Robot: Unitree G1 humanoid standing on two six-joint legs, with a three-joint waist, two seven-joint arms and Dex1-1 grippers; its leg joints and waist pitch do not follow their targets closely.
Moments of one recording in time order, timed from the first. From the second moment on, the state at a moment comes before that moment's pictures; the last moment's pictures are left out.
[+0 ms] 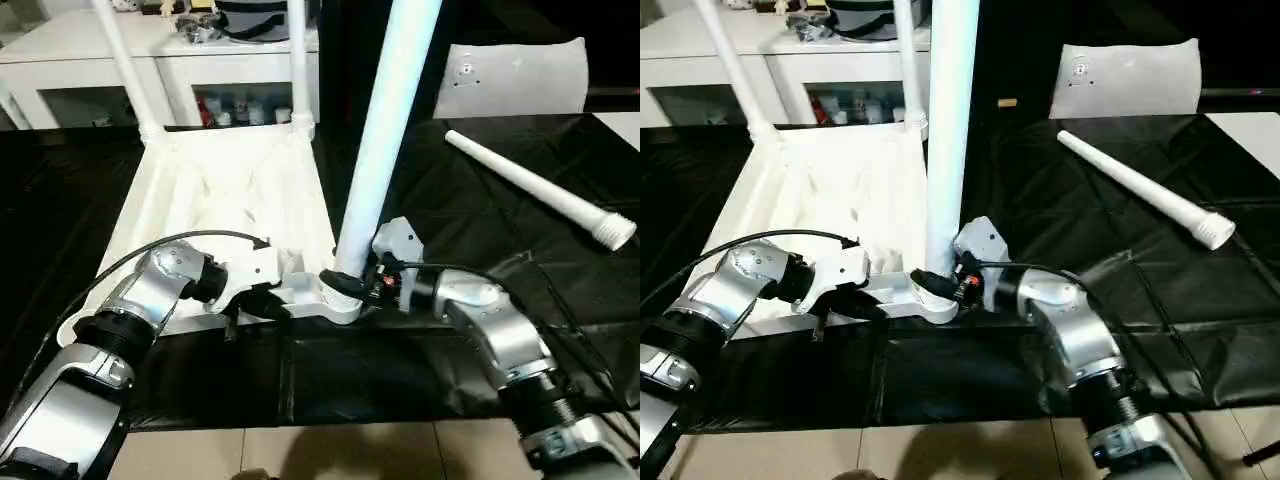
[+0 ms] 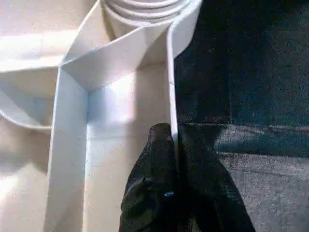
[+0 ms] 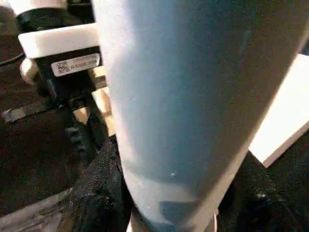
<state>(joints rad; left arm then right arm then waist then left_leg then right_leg) -0.67 0.48 -0.37 0.75 0.07 0.00 -1.27 -0.43 -0.23 0.24 0.32 0.17 0.15 0.81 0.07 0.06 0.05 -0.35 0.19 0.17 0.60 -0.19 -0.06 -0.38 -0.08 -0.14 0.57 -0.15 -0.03</state>
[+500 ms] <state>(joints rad) -0.40 0.24 -0.21 0.17 0.05 0.66 -0.78 -0.55 -0.05 0.13 0.51 0.11 0.17 0.42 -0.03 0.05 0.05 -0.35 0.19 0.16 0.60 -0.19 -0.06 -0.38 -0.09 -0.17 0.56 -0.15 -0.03</state>
